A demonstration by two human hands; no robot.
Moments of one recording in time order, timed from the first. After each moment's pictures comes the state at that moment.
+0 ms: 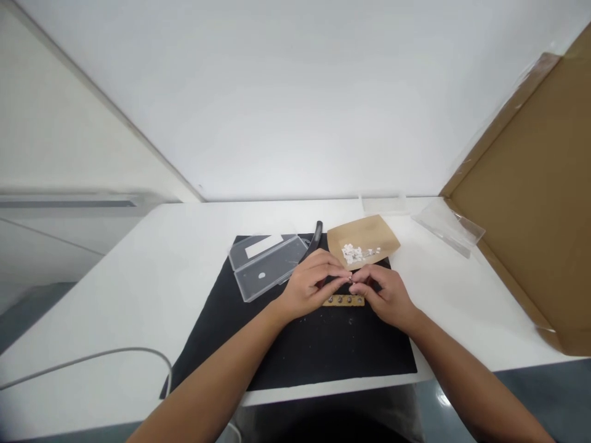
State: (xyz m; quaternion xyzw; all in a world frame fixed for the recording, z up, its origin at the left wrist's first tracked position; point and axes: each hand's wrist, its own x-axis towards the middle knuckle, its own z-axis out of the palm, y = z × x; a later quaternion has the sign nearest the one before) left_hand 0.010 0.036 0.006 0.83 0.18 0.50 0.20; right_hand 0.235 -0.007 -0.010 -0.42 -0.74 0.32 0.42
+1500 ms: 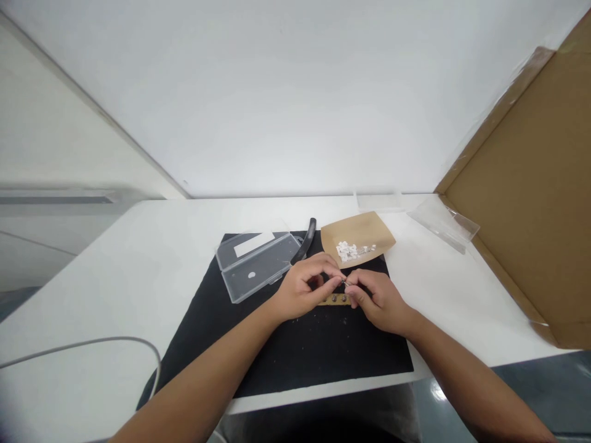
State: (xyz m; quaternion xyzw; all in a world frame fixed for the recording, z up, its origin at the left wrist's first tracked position) left_hand 0.011 0.030 0.002 0.76 0.23 0.44 0.43; right_hand 0.231 -0.015 0.000 -0.40 -0.76 0.36 0.36
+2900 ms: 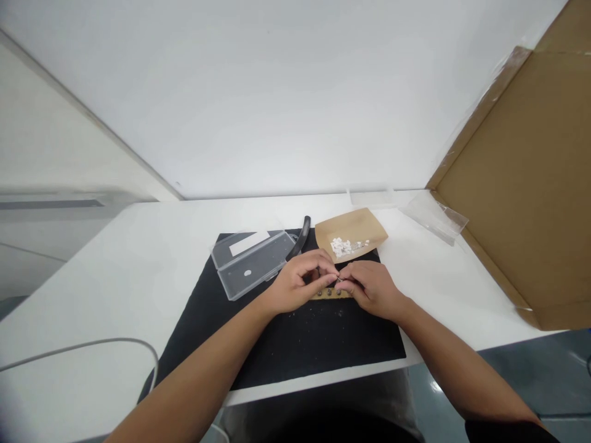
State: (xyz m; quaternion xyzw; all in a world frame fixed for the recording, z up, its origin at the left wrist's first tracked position) left_hand 0.009 0.030 0.009 0.77 0.21 0.40 0.45; right_hand 0.236 -0.007 -0.006 -0.36 -0.84 0.18 0.36
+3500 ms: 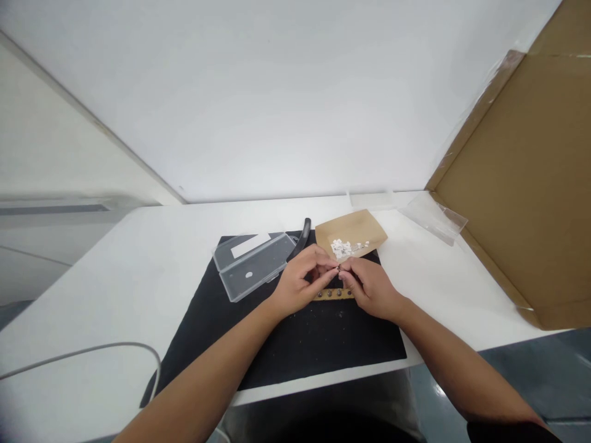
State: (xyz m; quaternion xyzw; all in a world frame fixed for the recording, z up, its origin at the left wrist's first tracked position) left_hand 0.016 0.030 -0.006 0.78 0.23 0.48 0.31; right_hand 0.231 -0.008 -0.002 -0.40 -0.81 0.24 0.36
